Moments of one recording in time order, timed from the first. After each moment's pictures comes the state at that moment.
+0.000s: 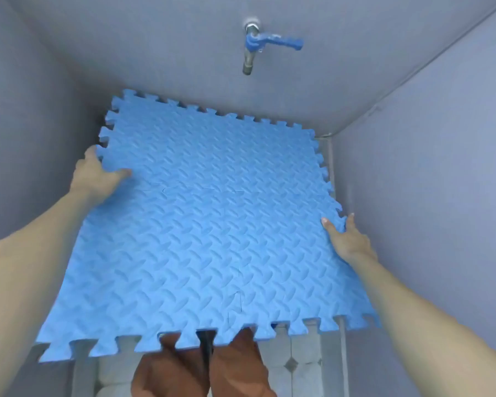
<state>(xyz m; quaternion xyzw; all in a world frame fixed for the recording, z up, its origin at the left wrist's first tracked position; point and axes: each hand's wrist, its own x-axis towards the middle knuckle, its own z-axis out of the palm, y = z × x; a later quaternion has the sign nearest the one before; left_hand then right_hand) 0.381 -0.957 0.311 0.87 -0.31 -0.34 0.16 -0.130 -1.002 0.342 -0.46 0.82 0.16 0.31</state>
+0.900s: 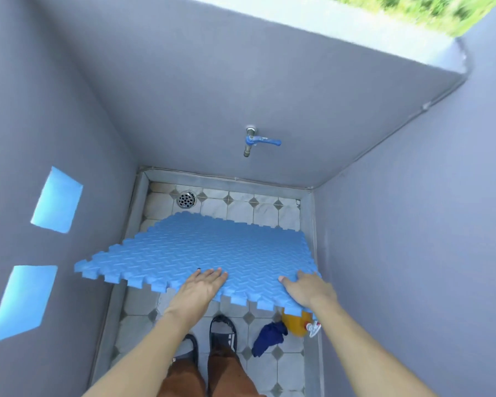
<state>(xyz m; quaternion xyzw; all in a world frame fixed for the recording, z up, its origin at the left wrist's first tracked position) 0.193 -0.845 0.466 0.62 -0.71 -0.34 -0.03 -0.056 -0.958 0.486 -0.59 0.66 0.37 0.29</state>
